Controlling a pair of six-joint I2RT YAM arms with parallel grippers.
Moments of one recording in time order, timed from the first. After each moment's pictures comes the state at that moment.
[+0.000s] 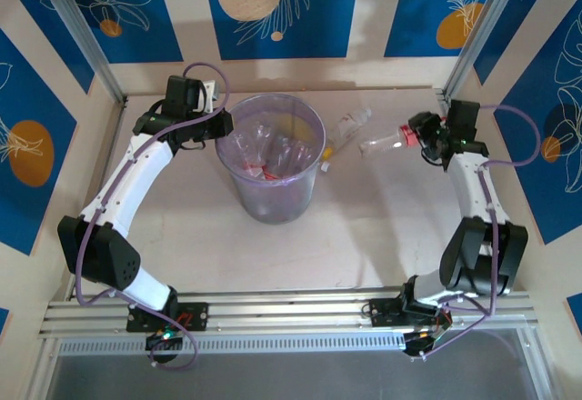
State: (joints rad) left arm -0.30 1.55 1.53 -0.73 0.21 -0.35; right arm -0.19 1.42 1.19 -0.42 -0.24 0.82
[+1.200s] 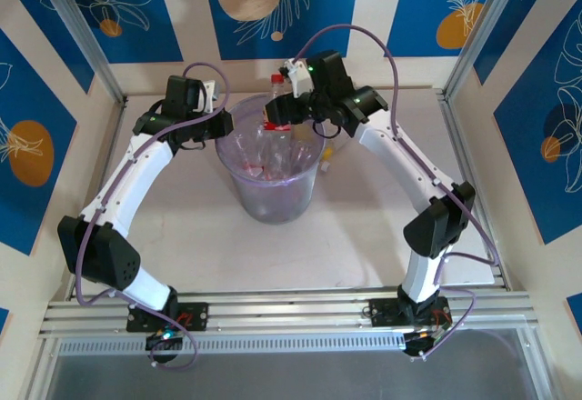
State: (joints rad) left arm -0.30 1.55 1.53 -0.73 0.21 -0.35; right arm 0.58 1.81 1.95 -0.77 -0.31 0.17
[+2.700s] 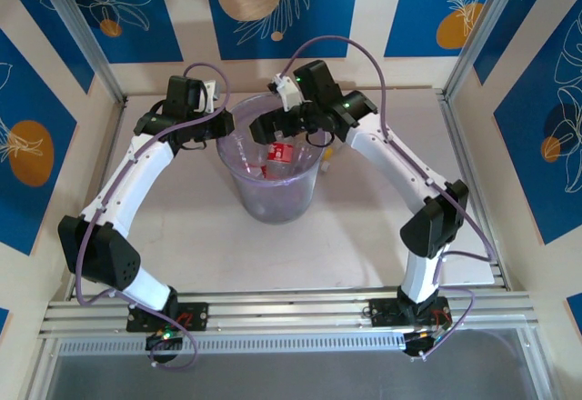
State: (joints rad) left arm -0.30 1.55 1.53 -0.72 0.21 -0.36; right arm 0.63 1.81 1.95 -0.84 -0.37 0.17
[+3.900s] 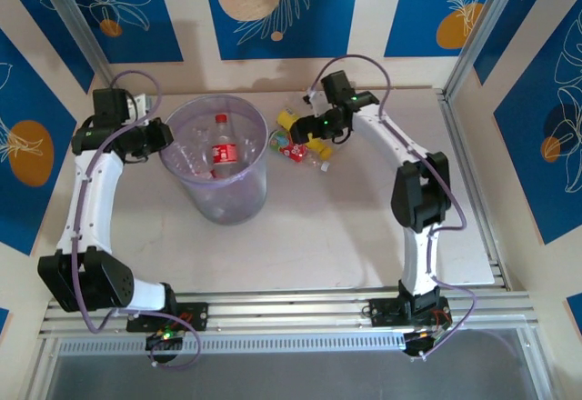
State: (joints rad) left arm 0.13 1.38 1.44 -0.92 0.31 -0.26; right arm 0.41 2.06 1.86 -0.85 -0.32 0.05
